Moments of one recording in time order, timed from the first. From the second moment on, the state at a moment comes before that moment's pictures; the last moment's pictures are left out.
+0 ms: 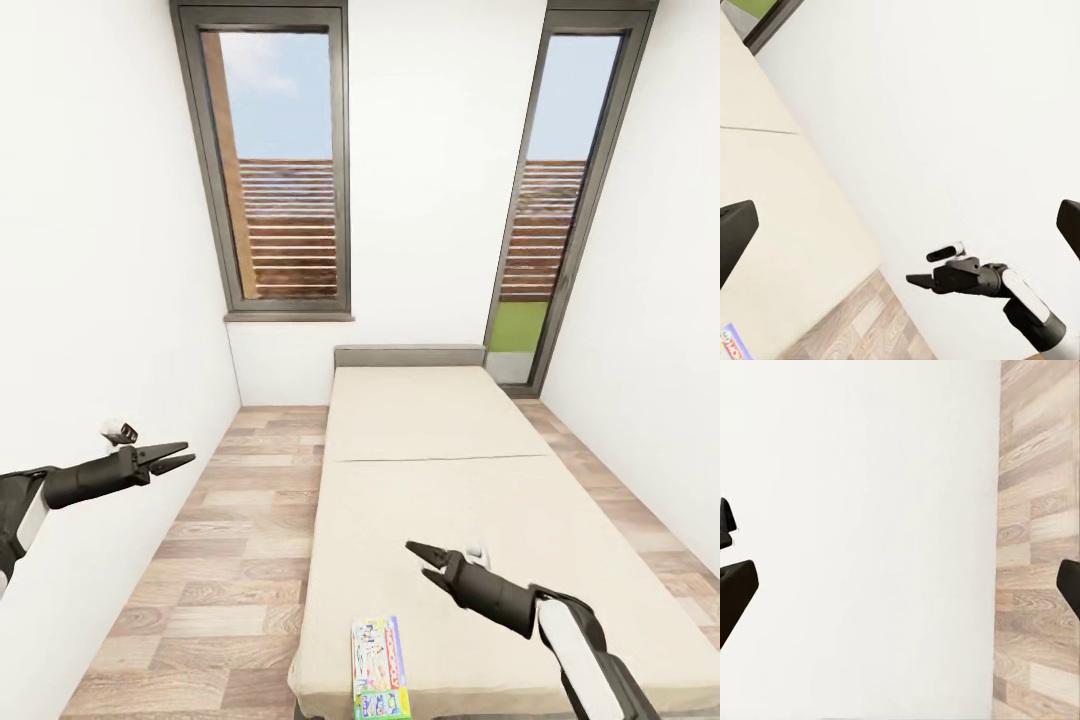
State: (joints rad) left arm -0.82 0.47 0.23 -0.67 0.16 0.80 -1.57; right arm -0.25 -0.07 -0.02 -1.25 -0.90 0.88 0.43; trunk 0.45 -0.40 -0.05
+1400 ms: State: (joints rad) left arm -0.82 0.45 0.23 -0.67 0.16 0.80 -1.57; right arm -0.18 -0.15 -0.04 -0.57 -0.69 0.46 0.54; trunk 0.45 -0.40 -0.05
